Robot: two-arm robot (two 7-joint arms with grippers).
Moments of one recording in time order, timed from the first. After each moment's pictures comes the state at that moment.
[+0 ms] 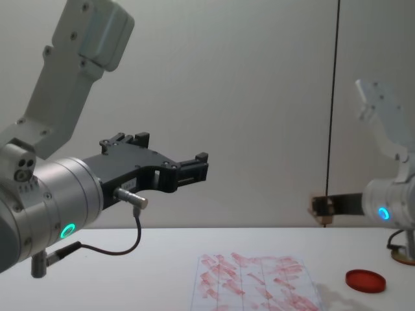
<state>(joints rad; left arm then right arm) -0.24 0.38 0.45 -1.63 -0.20 0.01 -0.01 0.54 0.05 -0.26 -1.08 0.15 0.35 0.01</state>
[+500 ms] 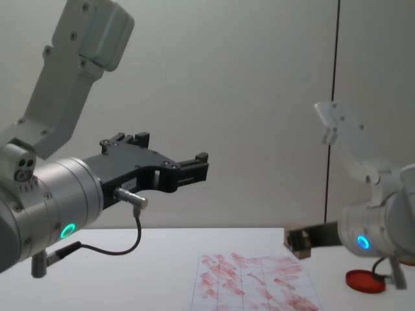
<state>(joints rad) -0.24 0.38 0.45 -1.63 -0.20 0.01 -0.01 0.45 0.03 -0.33 -1.22 0.08 0.50 0.02</state>
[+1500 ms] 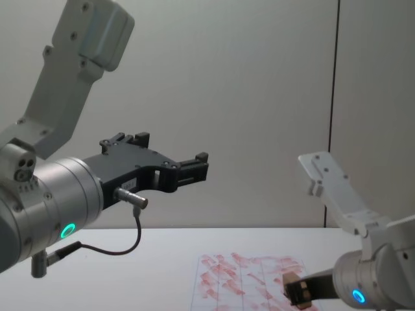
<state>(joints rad) -0.24 0.38 0.45 -1.63 -0.20 0.01 -0.01 0.43 0.02 -0.35 -1.12 0.02 0.49 0.03</state>
